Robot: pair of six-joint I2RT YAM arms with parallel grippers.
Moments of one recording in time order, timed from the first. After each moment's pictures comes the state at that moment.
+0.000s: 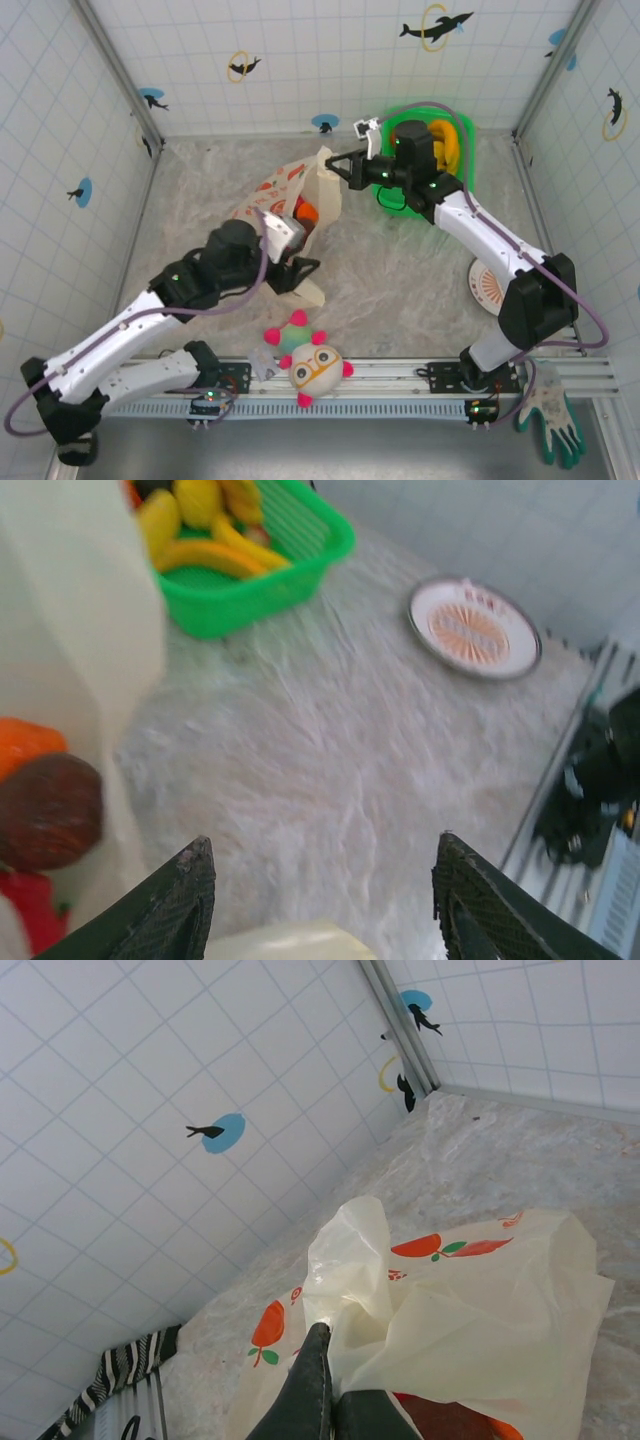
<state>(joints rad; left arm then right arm) -0.93 0.91 0.94 -0.58 0.15 -0.12 0.53 1.56 1.34 -0.04 -0.64 0.39</state>
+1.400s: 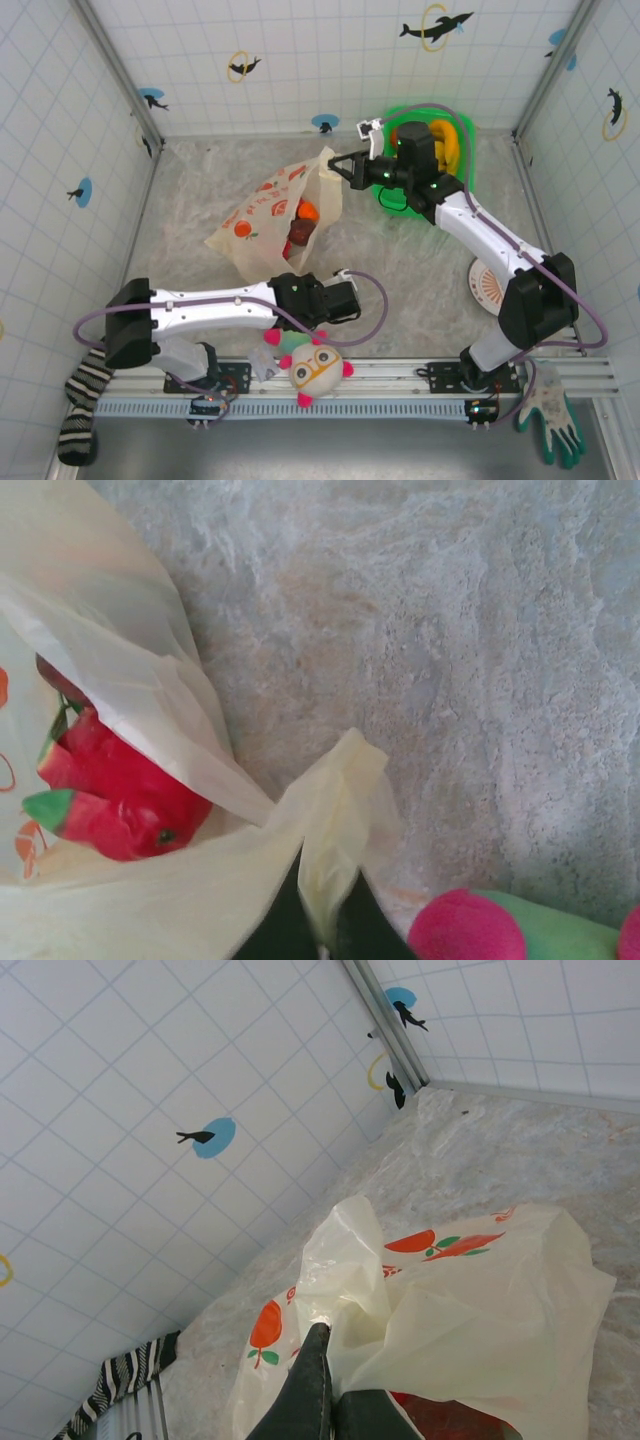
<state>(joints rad) -1.35 1.44 1.07 -0.95 -0.58 -0.10 0.51 1.56 1.33 -0.03 -0.64 0.42</state>
